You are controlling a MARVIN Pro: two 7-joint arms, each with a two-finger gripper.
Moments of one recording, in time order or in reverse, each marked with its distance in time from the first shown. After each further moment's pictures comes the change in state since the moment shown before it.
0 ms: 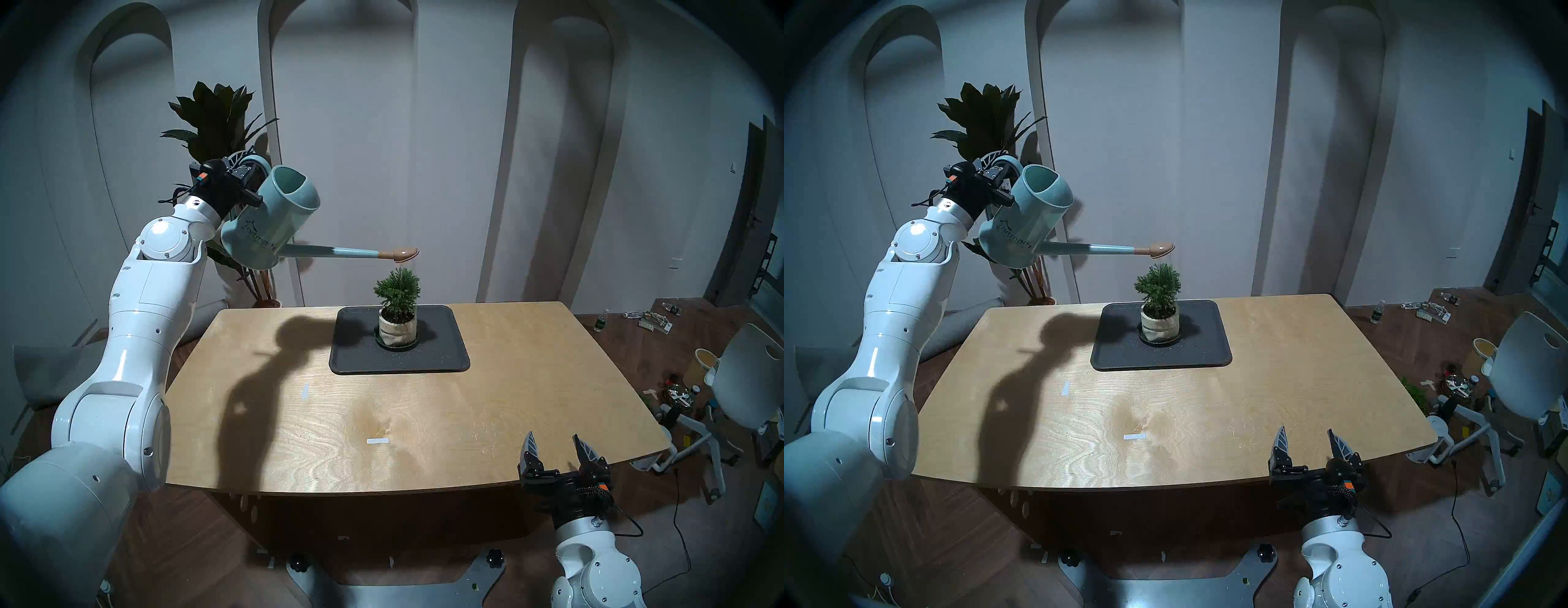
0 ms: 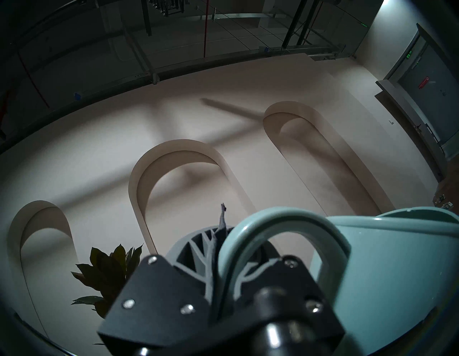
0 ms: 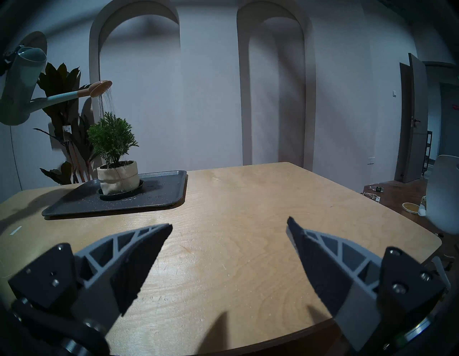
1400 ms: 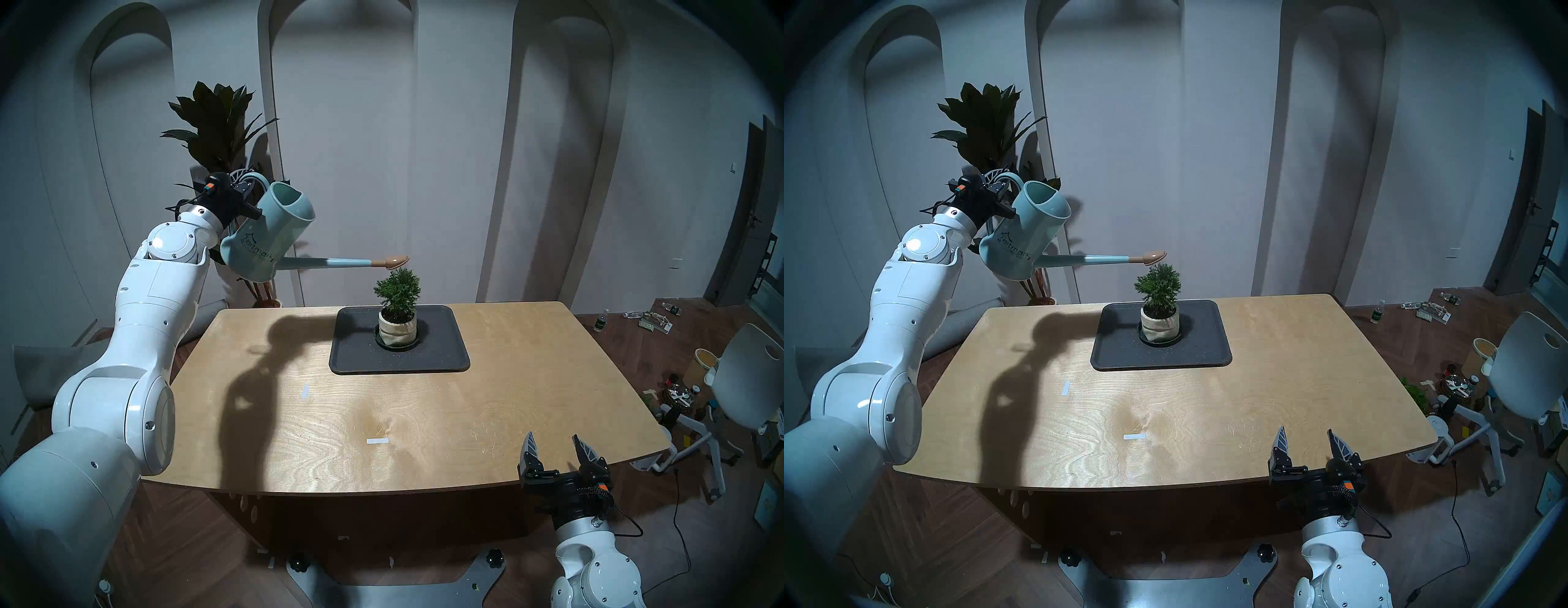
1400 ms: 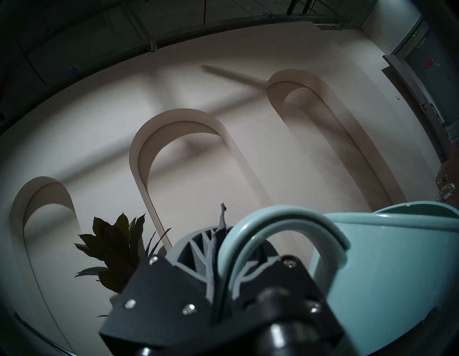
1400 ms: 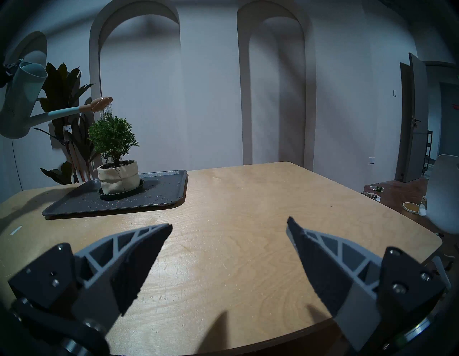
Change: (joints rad) left arm -0.070 -0.022 -0.014 0.182 0.087 0.025 0.022; right arm 0.000 -0.002 0.001 0.001 0.000 0.000 0.004
